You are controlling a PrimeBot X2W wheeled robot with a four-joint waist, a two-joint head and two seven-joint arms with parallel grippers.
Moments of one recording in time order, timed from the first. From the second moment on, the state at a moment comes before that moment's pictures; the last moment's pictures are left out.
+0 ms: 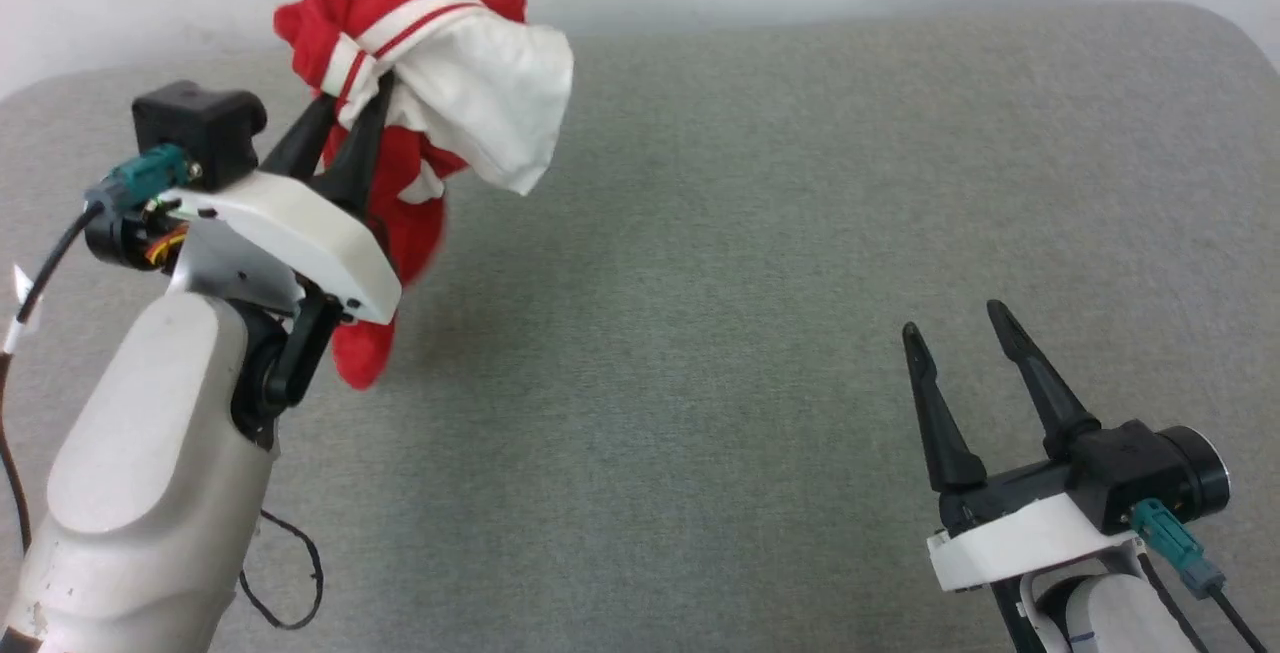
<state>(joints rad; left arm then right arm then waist) -0.62 0.43 -0.34 0.21 -0.56 0.00 0.06 -0.06 -0.05 0.10 0.04 0.04 0.13 -0.26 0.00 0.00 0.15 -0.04</state>
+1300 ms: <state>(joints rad) -0.38 0.31 -0.43 0.22 -0.52 0.07 -0.23 -0.03 -0.05 0.11 0.06 -0.02 0.13 -0.15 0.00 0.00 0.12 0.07</state>
